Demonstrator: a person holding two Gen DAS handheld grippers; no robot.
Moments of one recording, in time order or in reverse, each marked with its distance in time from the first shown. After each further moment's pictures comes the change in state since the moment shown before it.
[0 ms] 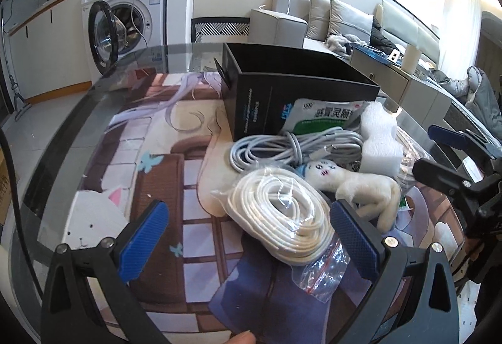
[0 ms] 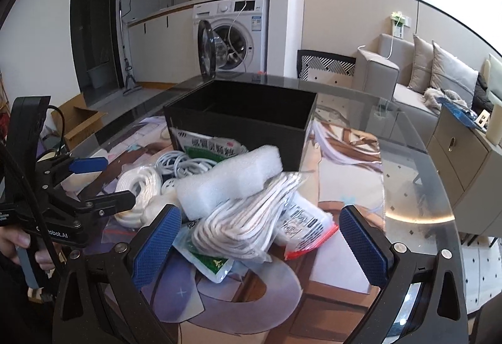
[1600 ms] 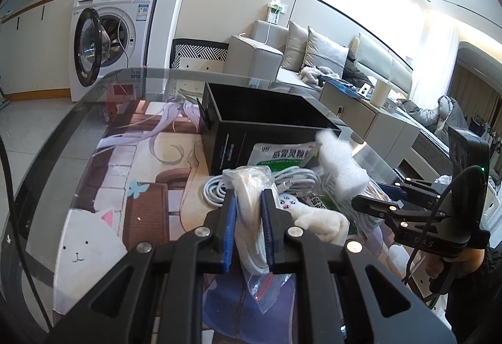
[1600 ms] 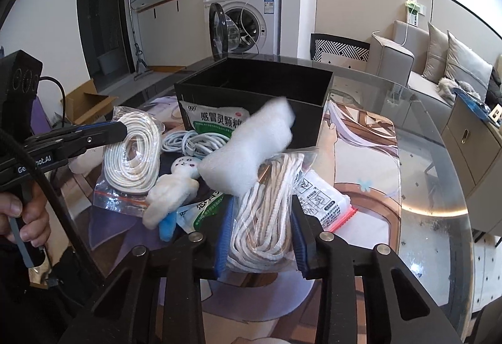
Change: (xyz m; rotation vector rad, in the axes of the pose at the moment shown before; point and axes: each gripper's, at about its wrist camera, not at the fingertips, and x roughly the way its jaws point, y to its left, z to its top) left arm -0.037 0.010 0.014 -0.044 -0.134 -0.158; right arm 0.005 0.004 -0.005 -0.007 0.073 0.060
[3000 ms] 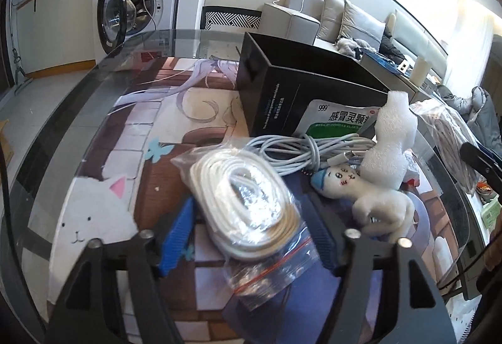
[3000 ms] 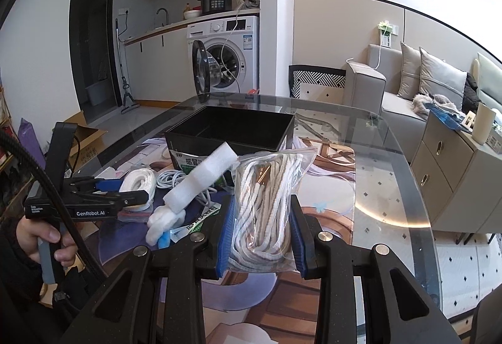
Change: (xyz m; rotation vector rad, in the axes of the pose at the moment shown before) left arm 0.043 0.013 -0.014 -0.047 0.160 0.160; right arm -0.068 -0.010 0.000 0.051 -0.161 -0.081
